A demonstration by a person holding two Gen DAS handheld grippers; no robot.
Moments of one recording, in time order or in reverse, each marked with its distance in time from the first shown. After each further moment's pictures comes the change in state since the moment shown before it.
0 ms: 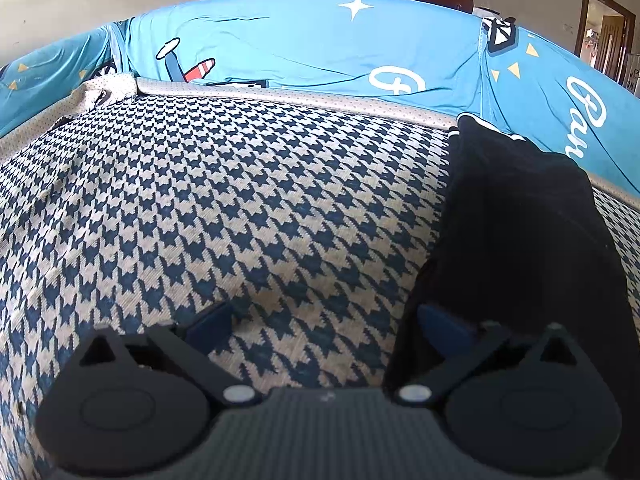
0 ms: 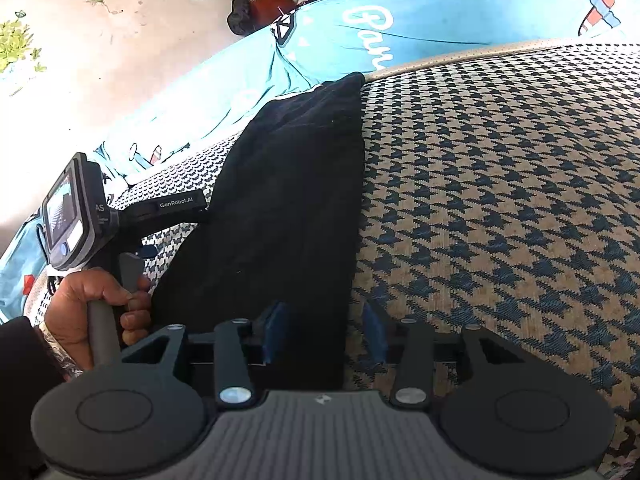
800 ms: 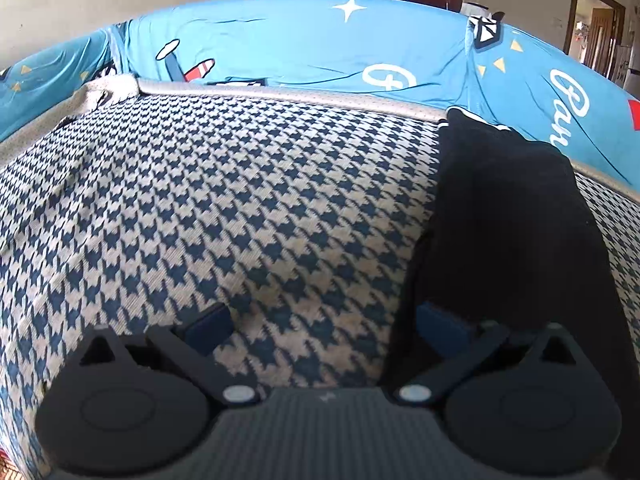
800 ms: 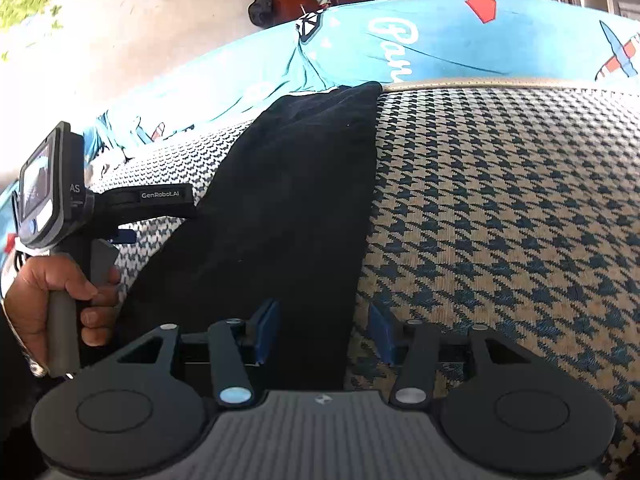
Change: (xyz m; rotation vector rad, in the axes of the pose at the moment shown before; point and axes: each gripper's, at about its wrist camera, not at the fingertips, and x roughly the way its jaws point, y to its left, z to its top) left arm -0.023 0.008 -0.014 0.023 0.009 -0.007; right arm 0.005 0.018 -0.007 -0.155 -0.020 -0.077
